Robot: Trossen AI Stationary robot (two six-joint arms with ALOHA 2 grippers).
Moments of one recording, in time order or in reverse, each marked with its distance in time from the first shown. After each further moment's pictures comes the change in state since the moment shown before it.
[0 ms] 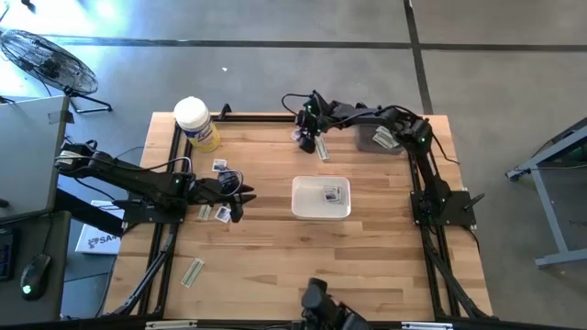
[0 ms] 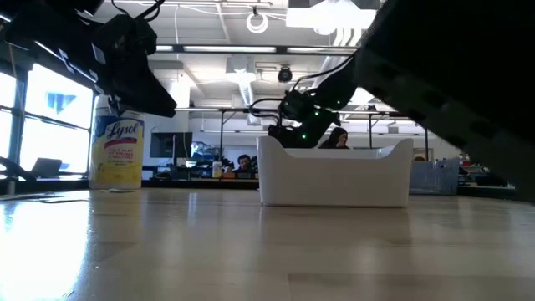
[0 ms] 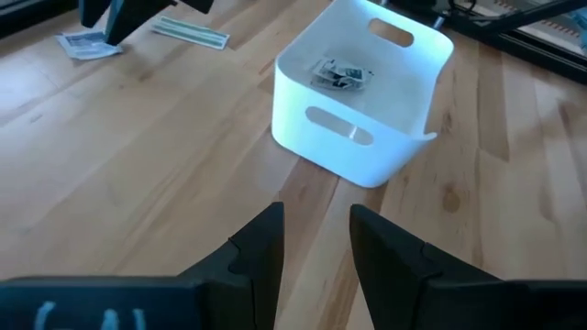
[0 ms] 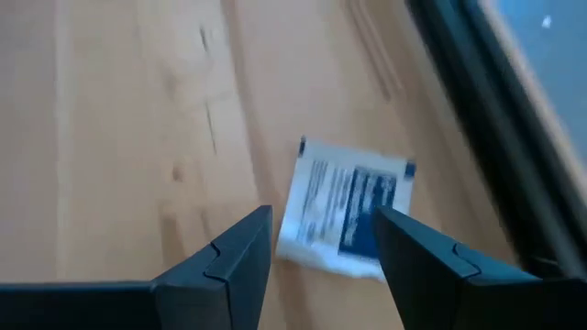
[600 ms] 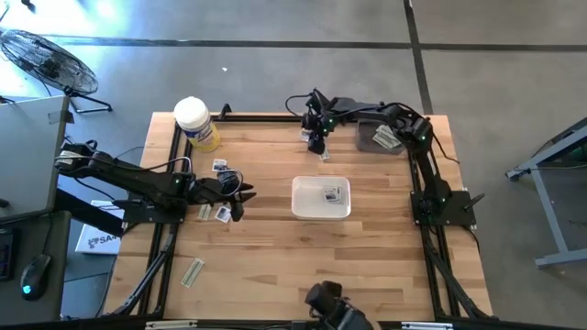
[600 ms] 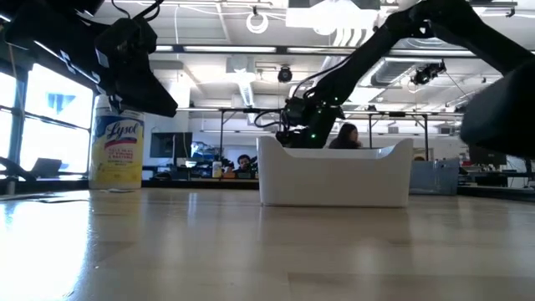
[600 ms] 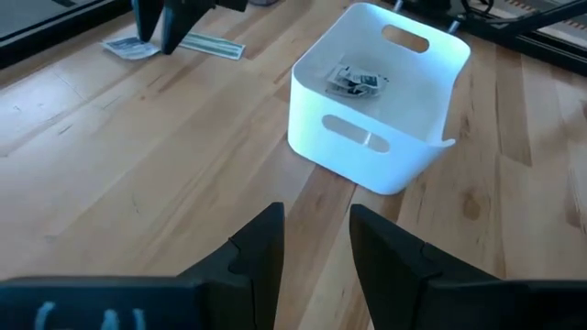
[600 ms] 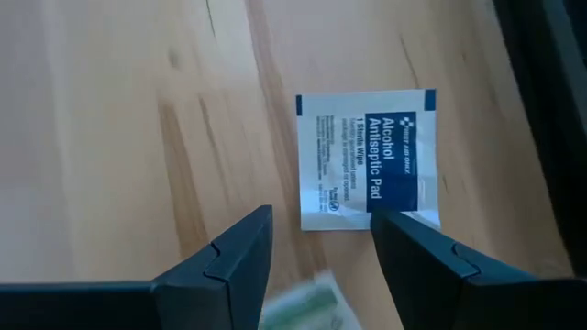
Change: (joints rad) left arm 0.000 0.000 0.000 0.000 -0.041 0.026; right arm -0.034 0.030 0.078 -0.347 0.040 -0.112
